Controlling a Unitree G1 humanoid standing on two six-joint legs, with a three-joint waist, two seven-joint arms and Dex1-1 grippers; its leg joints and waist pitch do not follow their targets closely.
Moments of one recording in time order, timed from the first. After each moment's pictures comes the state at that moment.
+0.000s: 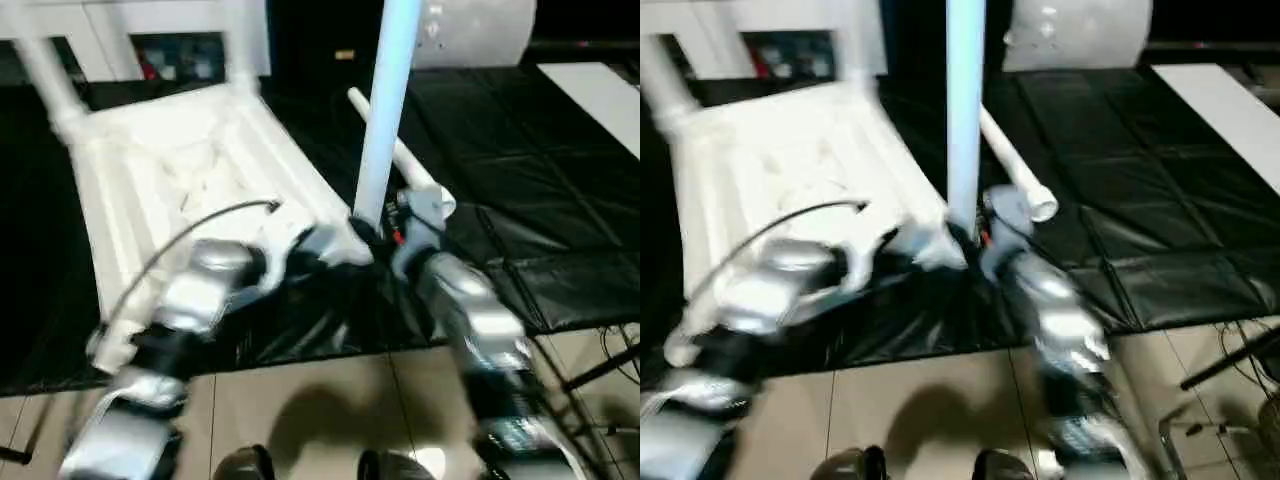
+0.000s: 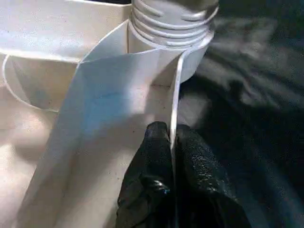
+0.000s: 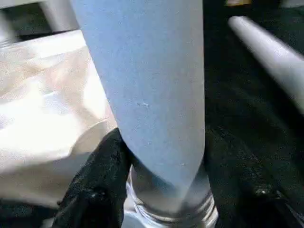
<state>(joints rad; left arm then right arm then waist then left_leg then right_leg) -0.63 0.15 -0.17 0.40 0.08 0.57 -0.74 -0.51 0.06 -0.05 0.32 0.07 0.36 0.26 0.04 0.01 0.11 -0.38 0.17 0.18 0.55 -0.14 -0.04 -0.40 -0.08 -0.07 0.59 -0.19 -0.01</state>
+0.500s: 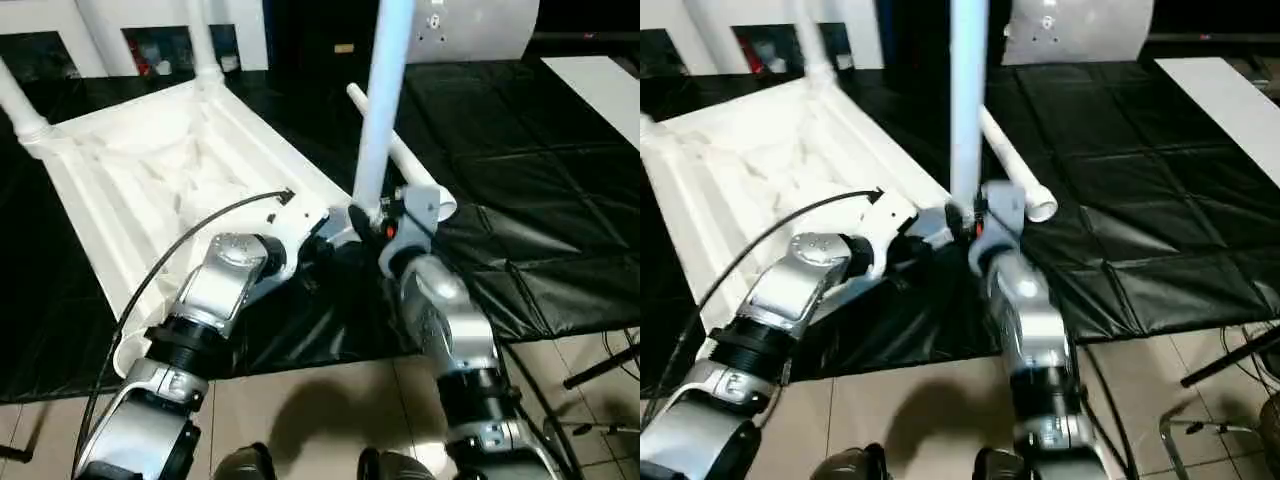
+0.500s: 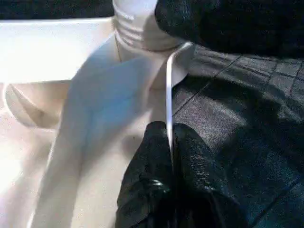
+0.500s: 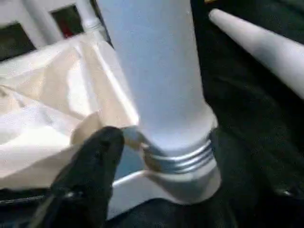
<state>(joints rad) -0.65 0.16 -0.20 0.45 0.11 0.41 -0.70 -0.42 0.11 -0.07 0.29 0.12 0.25 0.24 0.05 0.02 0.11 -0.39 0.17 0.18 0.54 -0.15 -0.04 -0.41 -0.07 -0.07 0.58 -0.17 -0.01</state>
